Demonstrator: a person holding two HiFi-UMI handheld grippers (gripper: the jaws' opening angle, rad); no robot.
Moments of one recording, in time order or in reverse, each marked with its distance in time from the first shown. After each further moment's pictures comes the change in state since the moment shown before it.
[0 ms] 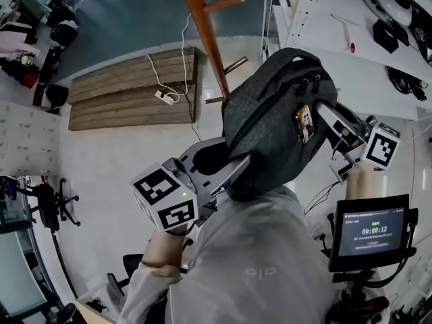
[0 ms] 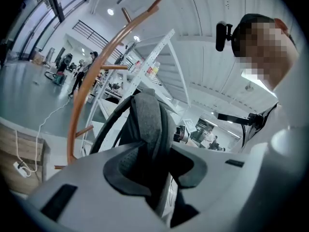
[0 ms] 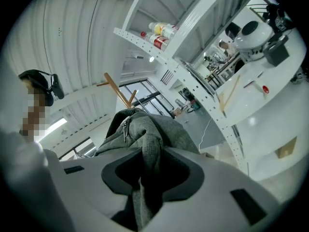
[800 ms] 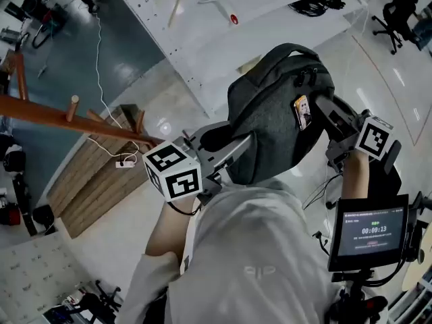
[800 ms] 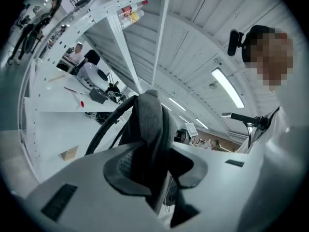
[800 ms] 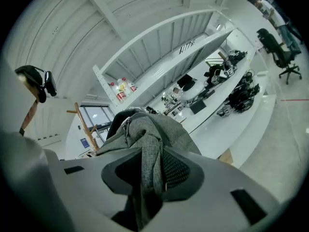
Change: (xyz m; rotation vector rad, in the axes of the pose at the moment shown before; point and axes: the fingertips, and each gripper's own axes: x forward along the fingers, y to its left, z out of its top) left arm 0.205 -0.042 -0.027 0.026 0.277 -0.589; right arm -0.216 -0.090 0.006 0.043 -0.398 -0.530
